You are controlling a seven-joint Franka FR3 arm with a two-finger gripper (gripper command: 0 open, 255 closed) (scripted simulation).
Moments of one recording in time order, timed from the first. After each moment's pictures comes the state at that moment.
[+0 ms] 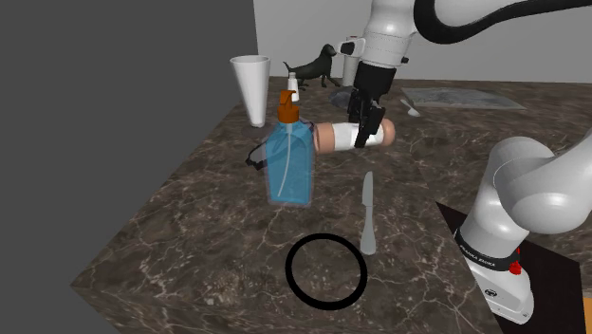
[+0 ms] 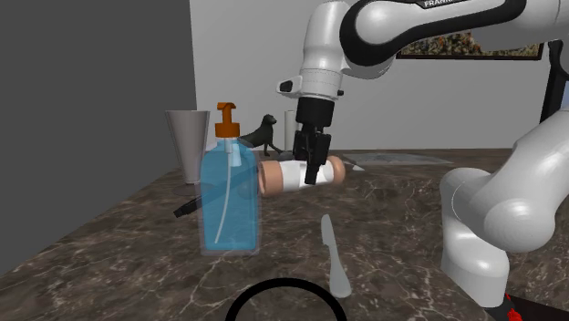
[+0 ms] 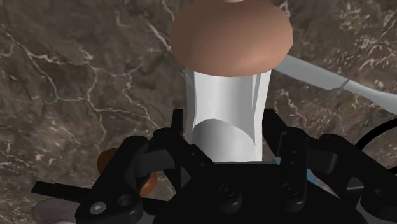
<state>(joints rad) 0.28 -0.76 0.03 -2.53 0.15 1.89 -0.54</state>
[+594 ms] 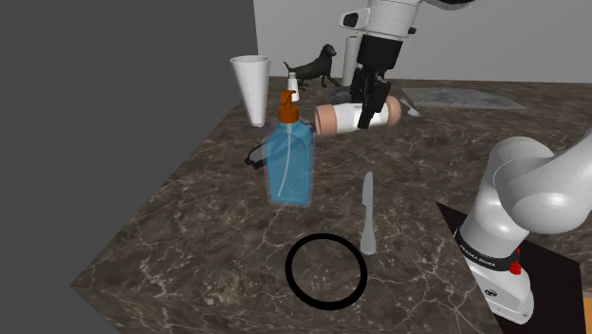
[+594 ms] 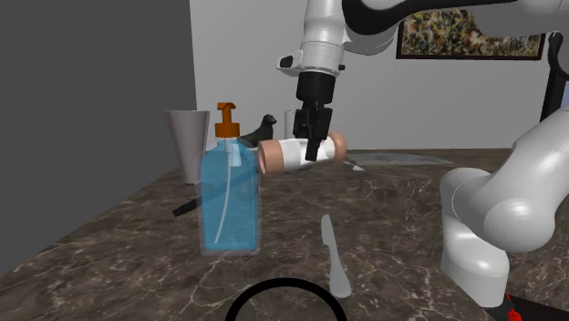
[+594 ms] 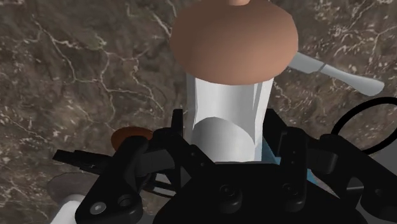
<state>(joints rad) 0.28 -0.75 0.03 -2.40 0.14 1.77 -0.52</state>
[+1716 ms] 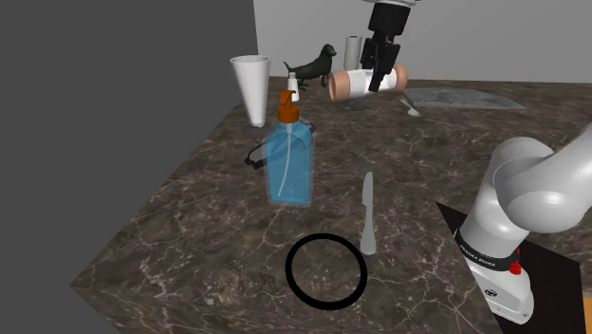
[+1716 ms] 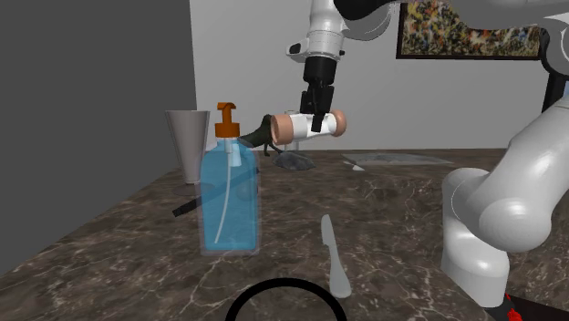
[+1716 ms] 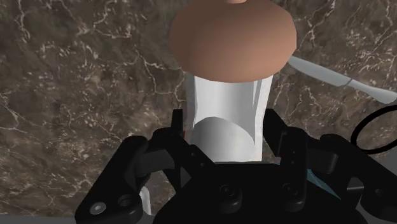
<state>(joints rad) 0.23 -0.67 -0.15 -2.22 0.05 1.65 -0.70</state>
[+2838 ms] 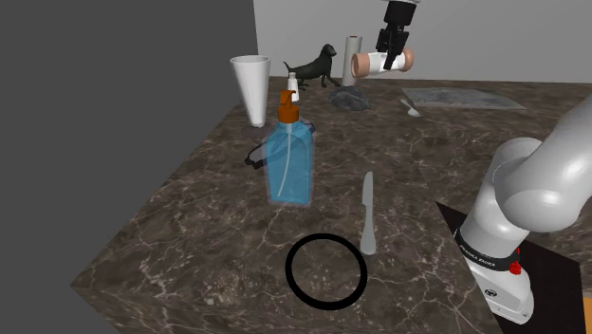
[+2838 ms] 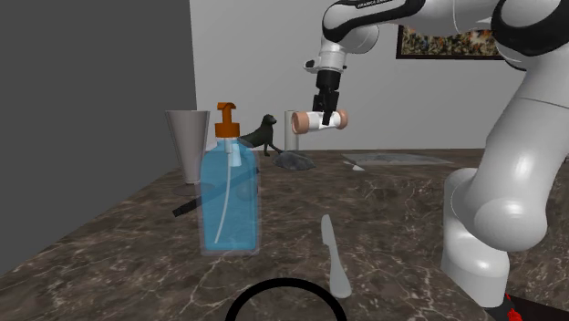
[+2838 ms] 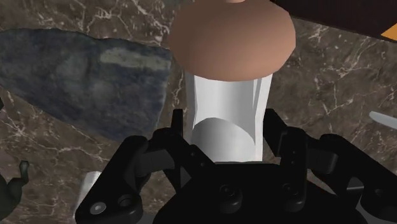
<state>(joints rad) 0.18 -0.37 -0.53 -1.90 -0.01 1.61 -1.14</state>
